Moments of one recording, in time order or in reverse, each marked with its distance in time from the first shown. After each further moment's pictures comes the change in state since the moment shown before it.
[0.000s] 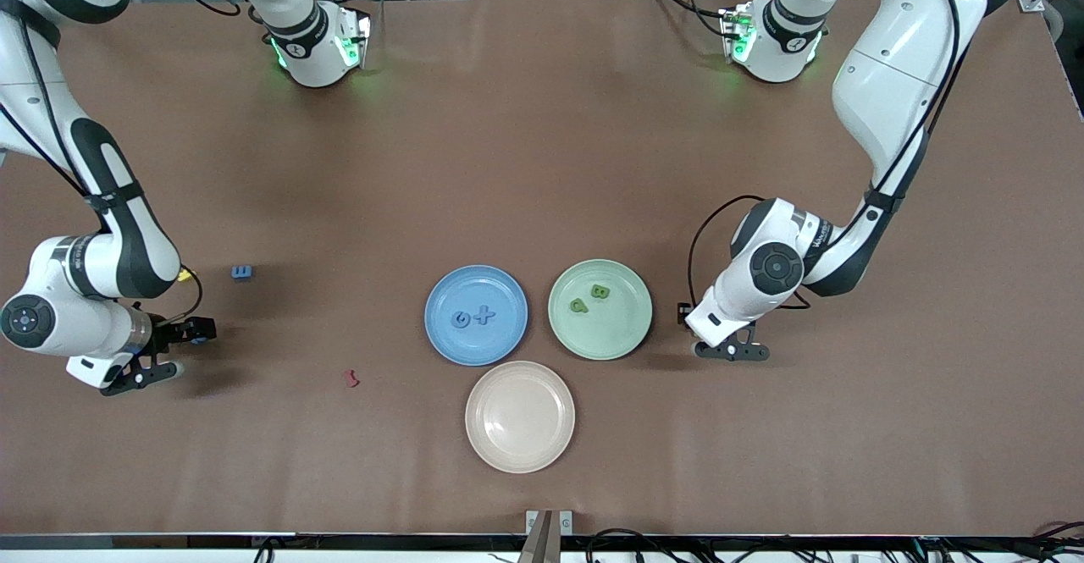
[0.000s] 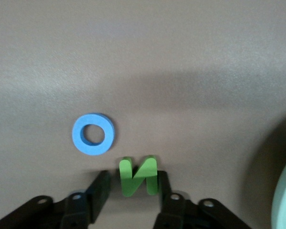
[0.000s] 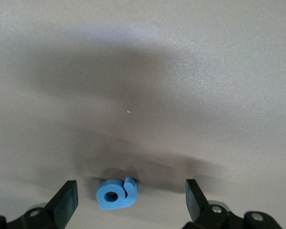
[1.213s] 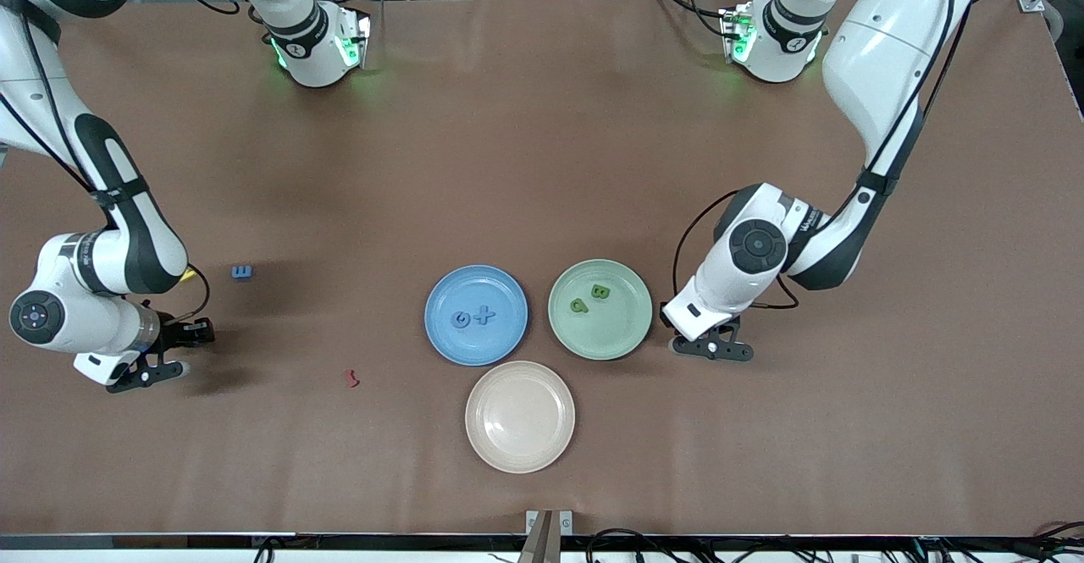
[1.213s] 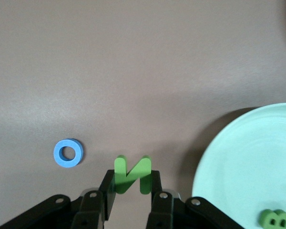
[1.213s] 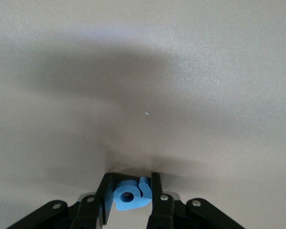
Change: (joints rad) left arm -0.066 -0.069 -0.012 0.050 0.020 -0.023 -0.005; right arm 0.000 -0.021 0.015 -0.038 -0.001 0.016 0.057
